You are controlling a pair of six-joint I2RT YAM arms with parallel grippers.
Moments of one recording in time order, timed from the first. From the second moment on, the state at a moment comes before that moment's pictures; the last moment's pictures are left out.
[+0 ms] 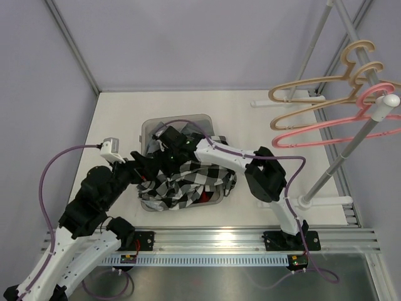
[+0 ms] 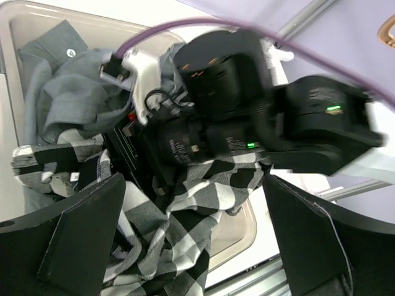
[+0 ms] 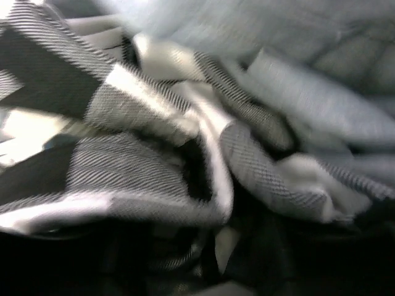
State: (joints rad) left arm -0.58 0.41 0.76 -0.57 -0.14 -0.65; right arm 0.99 2.19 1.83 -0.59 -0.18 0.36
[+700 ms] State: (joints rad) left arm -0.59 0.80 0.62 -0.20 0.02 -0.70; right arm 0.97 1.45 1.66 -0.79 0.28 0.35
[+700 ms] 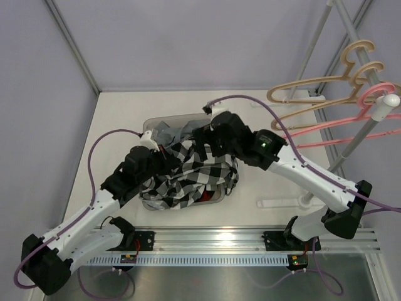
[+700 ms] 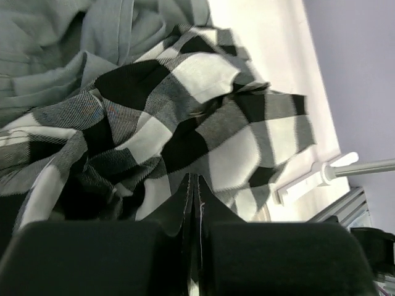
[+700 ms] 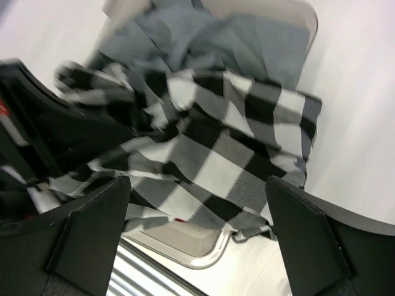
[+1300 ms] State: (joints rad) left arm -0.46 1.06 0.50 0.04 0.14 -0.81; right arm 0.88 1.47 1.14 -0.54 0.30 0.43
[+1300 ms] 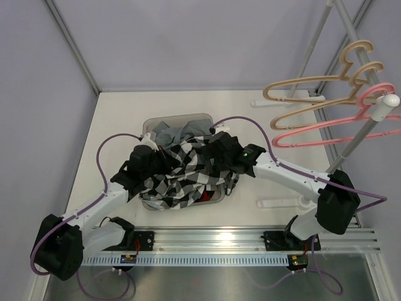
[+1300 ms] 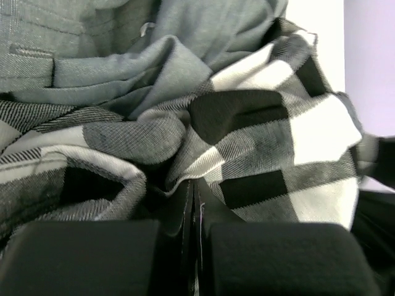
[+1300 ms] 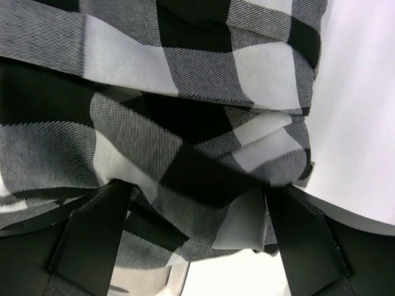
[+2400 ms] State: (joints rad) left arm -0.45 0.95 0.44 0.02 0.11 -0.81; right arm 0.87 1.69 1.77 -0.59 0.03 0.30
